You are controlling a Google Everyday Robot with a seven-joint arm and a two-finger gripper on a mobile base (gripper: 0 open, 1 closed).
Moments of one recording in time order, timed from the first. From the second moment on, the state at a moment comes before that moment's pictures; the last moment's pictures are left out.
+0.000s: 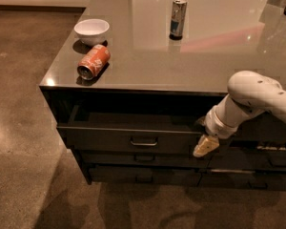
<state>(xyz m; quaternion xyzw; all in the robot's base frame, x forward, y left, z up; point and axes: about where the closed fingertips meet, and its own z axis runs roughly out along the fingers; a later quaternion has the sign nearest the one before) 0.532 -0.214 0.641 -0.62 0.77 0.12 0.13</state>
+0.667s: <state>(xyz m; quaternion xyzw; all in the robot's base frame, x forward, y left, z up) 0.507 -0.212 0.640 -0.61 0.77 0.16 0.11</state>
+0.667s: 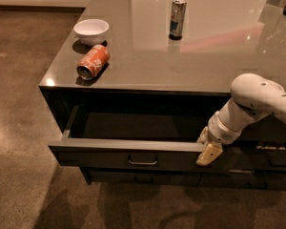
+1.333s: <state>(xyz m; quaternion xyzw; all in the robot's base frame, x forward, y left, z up) 0.506 -0.210 0.637 -0.61 0.77 0.16 0.11</state>
